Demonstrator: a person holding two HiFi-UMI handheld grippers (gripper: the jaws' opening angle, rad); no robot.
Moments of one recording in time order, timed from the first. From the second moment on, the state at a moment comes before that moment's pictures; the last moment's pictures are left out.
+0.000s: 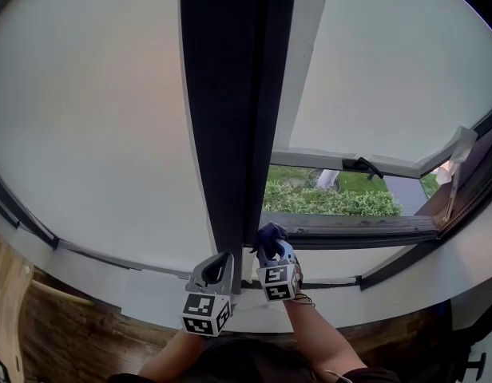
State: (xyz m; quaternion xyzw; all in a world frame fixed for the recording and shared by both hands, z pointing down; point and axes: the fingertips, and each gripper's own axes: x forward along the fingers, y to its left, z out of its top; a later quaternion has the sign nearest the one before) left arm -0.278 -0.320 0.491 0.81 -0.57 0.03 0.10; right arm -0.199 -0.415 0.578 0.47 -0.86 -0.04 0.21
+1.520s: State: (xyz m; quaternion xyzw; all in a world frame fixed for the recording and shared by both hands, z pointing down) left arm -0.136 -0.347 0.496 0.82 -0.56 0.05 0.14; right arm -0.045 -0.429 0.577 0.49 -0.85 -0.02 0.20
